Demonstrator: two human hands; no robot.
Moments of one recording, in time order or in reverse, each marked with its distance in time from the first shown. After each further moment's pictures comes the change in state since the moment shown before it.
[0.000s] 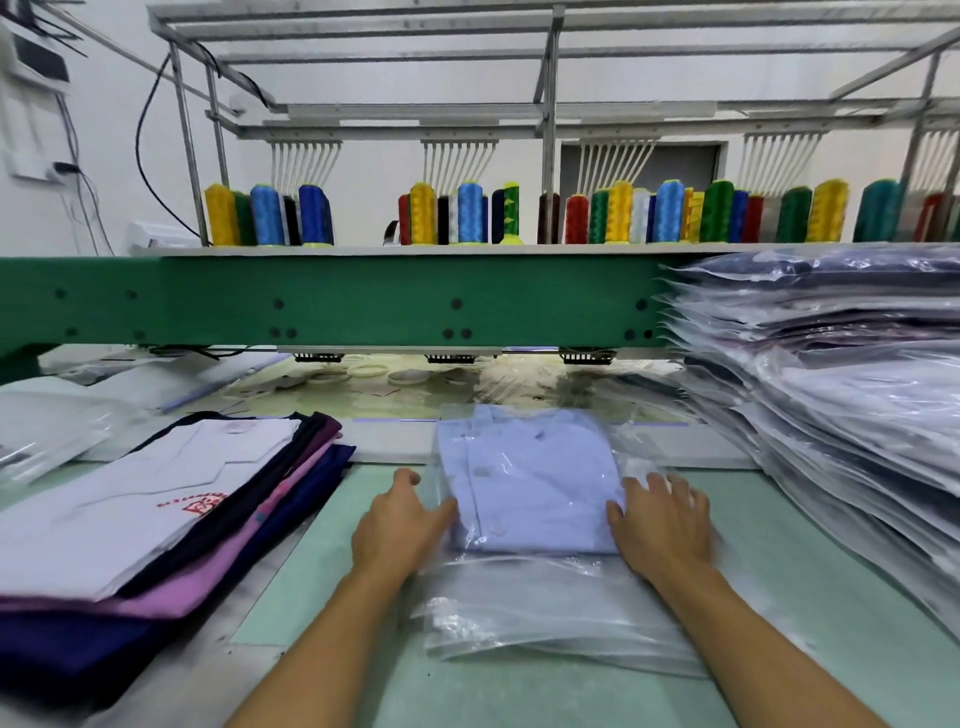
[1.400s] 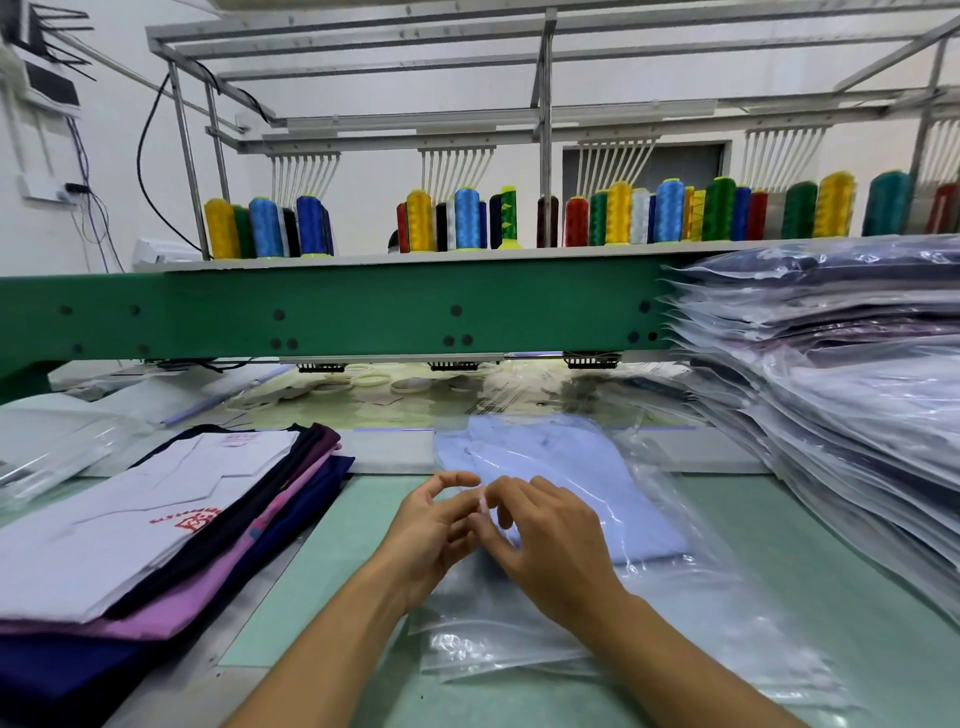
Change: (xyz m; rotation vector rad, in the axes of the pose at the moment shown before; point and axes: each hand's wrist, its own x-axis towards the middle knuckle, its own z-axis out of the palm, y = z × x) left_hand -0.016 0.026 0.001 -1.212 -0.491 -0.031; right_hand -0.055 -0.086 -0.047 0.595 0.503 -0.624
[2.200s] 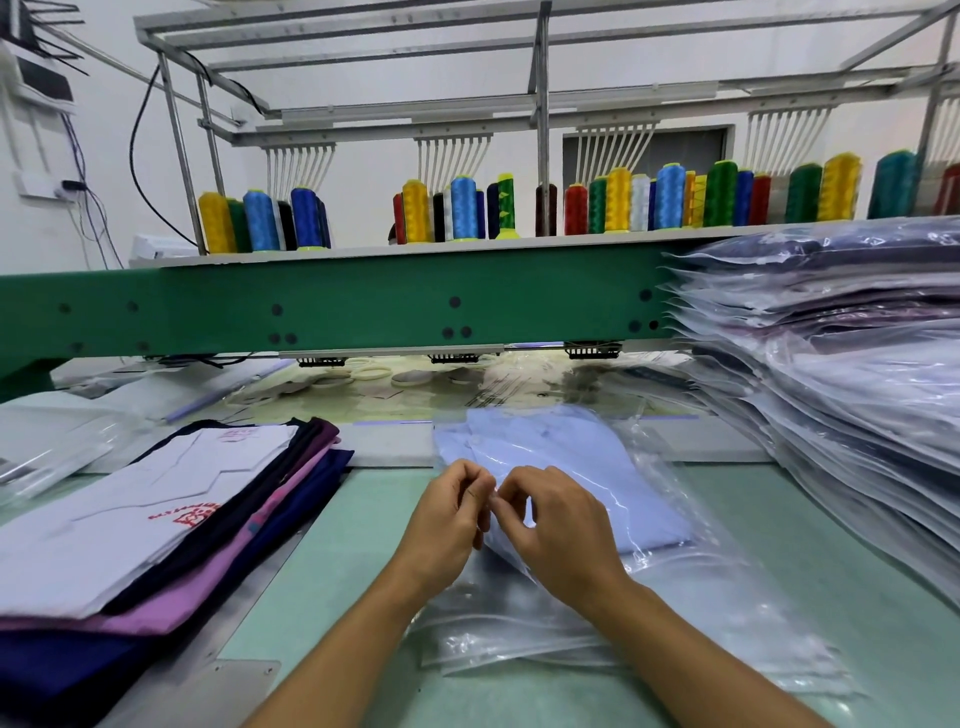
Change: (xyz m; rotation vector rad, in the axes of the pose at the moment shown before) left_hand 0.000 -0.010 0.014 0.586 0.015 0.427; right_hand -0.002 0.017 0.010 0.176 -0.112 0.252
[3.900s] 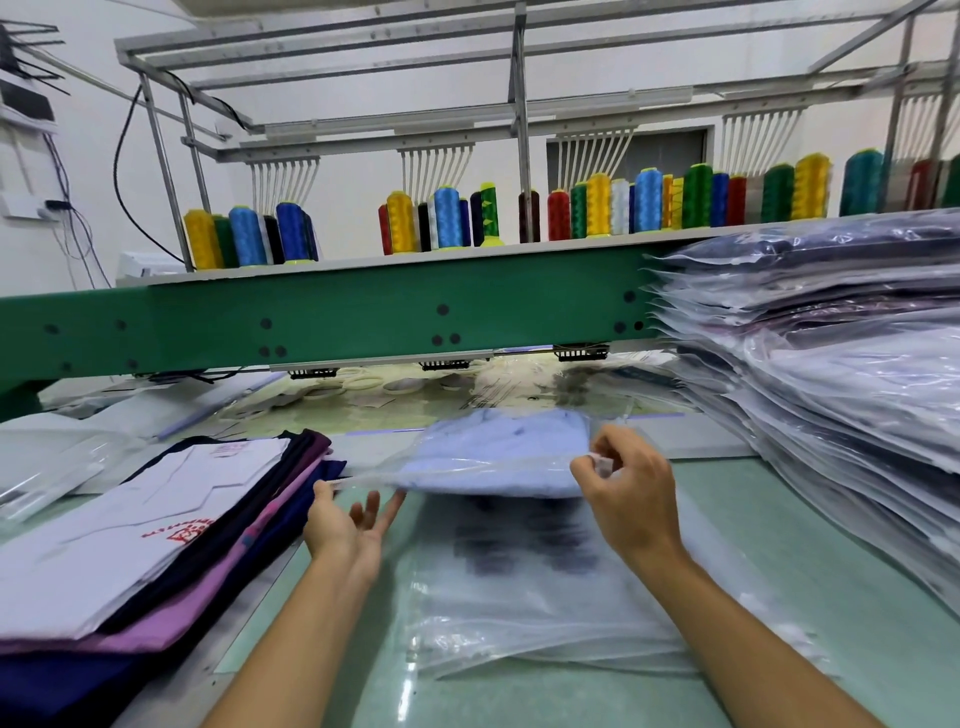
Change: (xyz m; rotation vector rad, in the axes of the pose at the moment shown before) left_hand 0.017 -0.009 -0.056 -1.090 0.833 -0.469; right_hand 0.013 0.045 -0.047 0.092 0.357 0.182
